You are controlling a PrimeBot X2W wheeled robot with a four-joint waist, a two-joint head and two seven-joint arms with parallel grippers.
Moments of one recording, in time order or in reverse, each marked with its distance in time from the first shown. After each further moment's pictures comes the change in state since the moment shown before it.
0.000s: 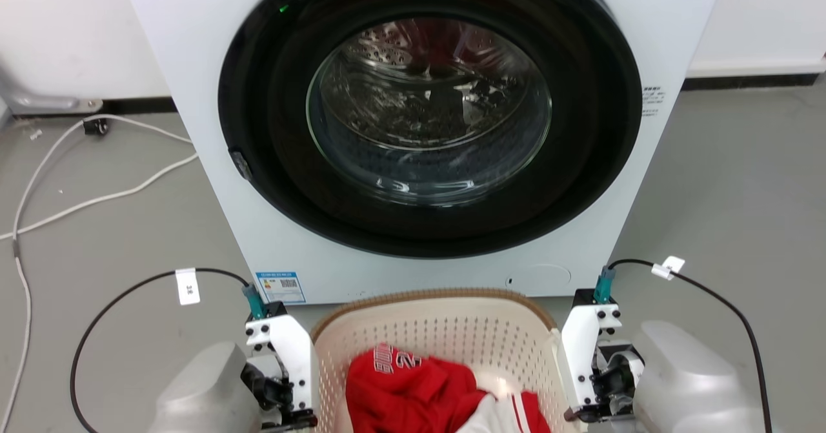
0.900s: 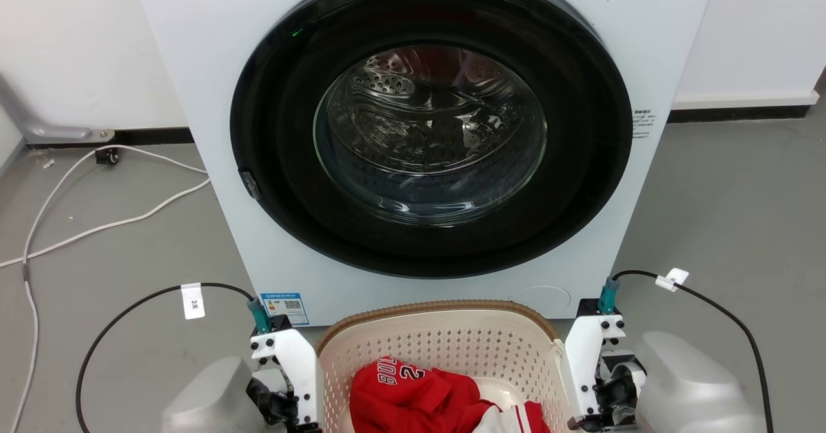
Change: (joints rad) left arm 0.041 -0.010 -0.036 0.000 -0.037 0.002 -0.030; right arm 0.020 -0.002 0.045 0.026 0.047 0.000 -0.036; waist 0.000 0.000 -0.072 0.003
